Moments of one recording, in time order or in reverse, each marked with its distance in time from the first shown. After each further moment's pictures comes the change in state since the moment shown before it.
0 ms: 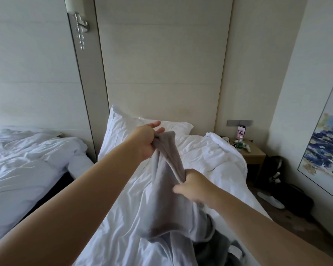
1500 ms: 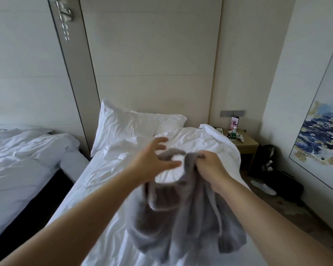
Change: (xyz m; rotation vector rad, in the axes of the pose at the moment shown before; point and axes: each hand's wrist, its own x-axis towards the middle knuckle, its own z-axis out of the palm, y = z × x) left_hand 0.001 -0.082 -0.015 0.849 -0.232 0.421; right_hand 0.019 0.041 -0.037 0.319 0.398 0.070
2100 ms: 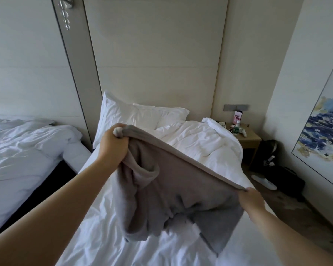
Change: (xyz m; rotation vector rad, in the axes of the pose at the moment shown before) left_hand 0.014 -0.044 -0.062 0.000 0.530 -0.046; right_hand 0.001 0.177 -0.051 -0.329 0.214 0.436
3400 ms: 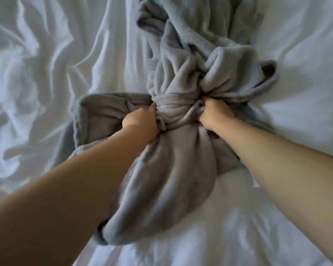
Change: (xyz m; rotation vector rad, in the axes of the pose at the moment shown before) left_hand -0.199 -0.463 0.241 1.027 -1.113 -0.358; right_hand 0.067 0.170 0.389 -0.739 -0.602 -0.237
